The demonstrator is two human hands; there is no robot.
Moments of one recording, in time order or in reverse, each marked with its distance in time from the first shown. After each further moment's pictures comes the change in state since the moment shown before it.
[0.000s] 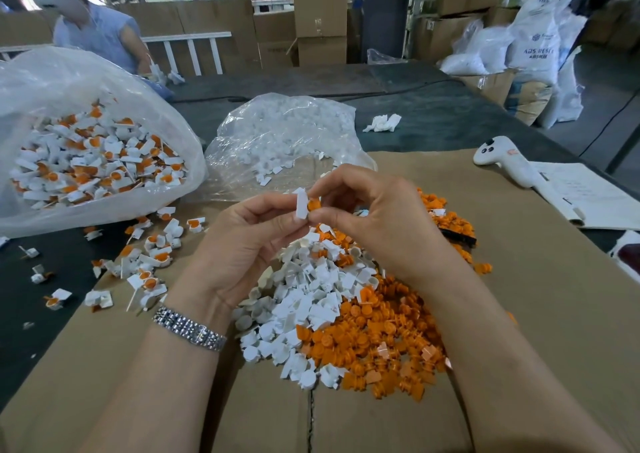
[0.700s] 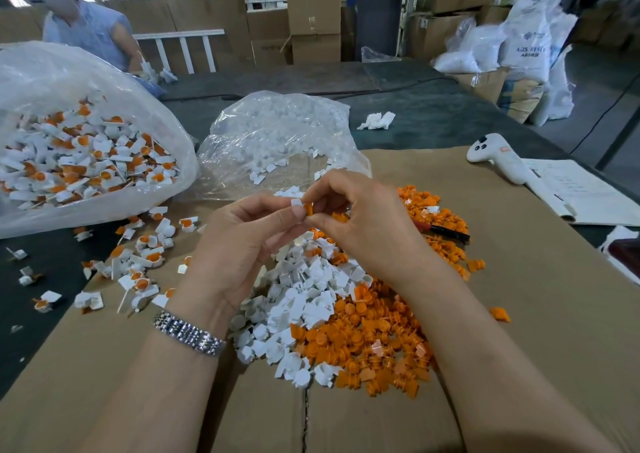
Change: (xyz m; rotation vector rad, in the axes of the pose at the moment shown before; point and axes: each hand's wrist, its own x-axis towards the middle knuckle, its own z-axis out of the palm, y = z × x) left_hand -0.002 -0.003 0.013 0.038 0.138 0.016; right_hand 0.002 0.004 0.011 -0.184 0.023 0.003
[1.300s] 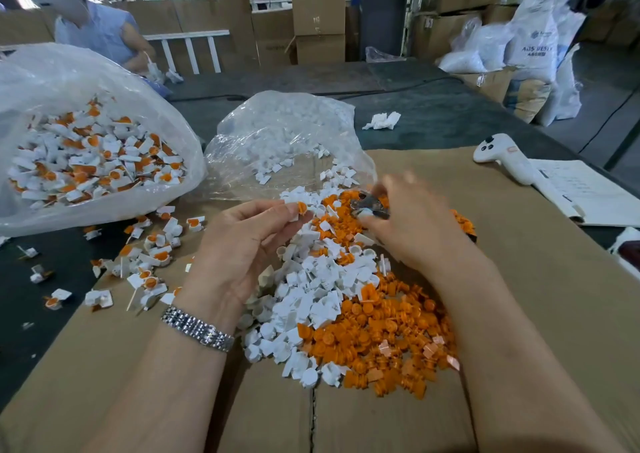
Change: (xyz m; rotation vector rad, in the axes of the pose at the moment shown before) left_hand 0.008 -0.003 -0.009 -0.076 0.143 -0.121; right_hand 0.001 0.030 -0.019 -0.553 -0.116 0.392
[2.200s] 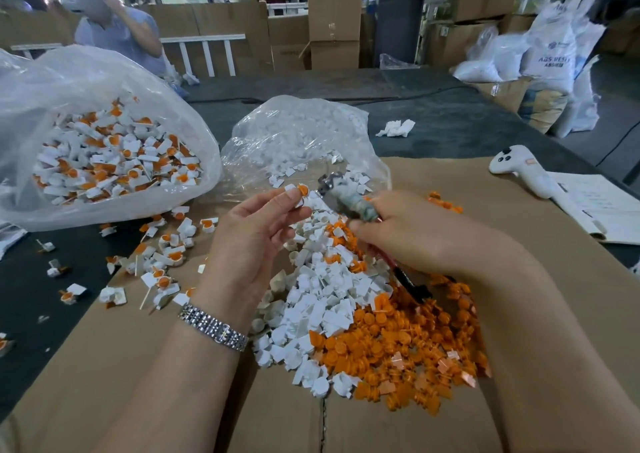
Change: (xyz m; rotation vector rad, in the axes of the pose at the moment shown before) left_hand -0.002 0.005 0.002 -0.049 0.008 0.129; right_hand -0.008 -0.036 -0.043 0.222 -0.454 -0.106
